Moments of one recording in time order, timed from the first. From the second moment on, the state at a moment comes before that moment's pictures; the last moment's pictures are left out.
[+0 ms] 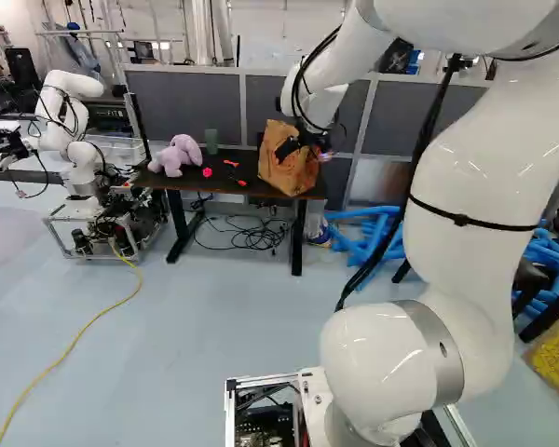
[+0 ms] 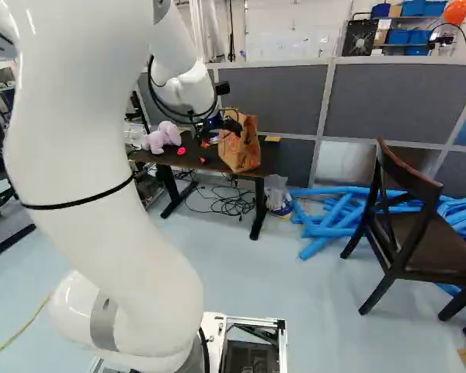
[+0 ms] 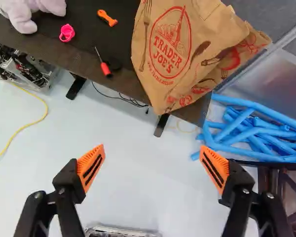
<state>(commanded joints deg) 0.1 -7.4 -56.7 -0.9 -9.4 -9.7</state>
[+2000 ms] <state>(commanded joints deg) 0.0 14.3 -8.7 -0.1 45.8 -0.7</state>
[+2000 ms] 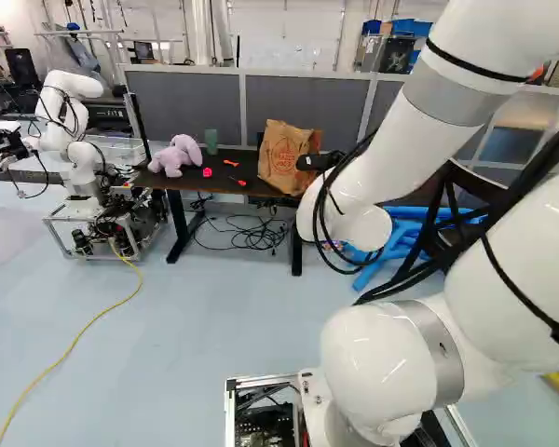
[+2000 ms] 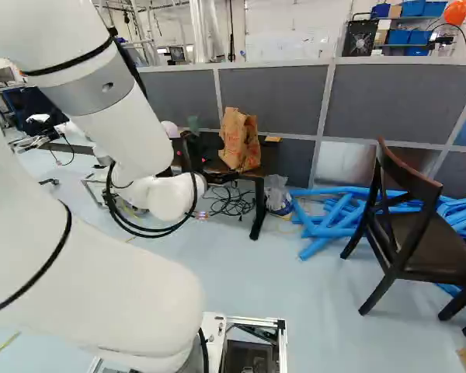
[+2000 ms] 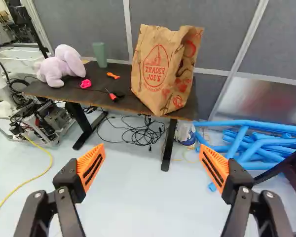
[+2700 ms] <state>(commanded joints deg) 0.0 16.0 -5.0 0.0 50.0 0.0</state>
